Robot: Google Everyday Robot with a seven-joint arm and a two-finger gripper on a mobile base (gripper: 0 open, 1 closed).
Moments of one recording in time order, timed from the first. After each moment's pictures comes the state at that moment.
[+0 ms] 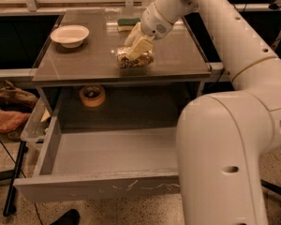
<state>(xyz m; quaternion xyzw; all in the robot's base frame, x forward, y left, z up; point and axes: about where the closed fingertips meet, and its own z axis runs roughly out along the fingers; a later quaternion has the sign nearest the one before) 0.719 0.006 0.893 -0.71 0.61 0.19 0.29</state>
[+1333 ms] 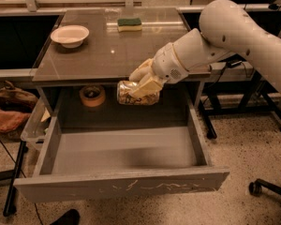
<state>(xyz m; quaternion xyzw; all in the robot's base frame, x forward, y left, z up) 0.580 -0.005 0.862 -0.66 0.62 0.24 0.34</state>
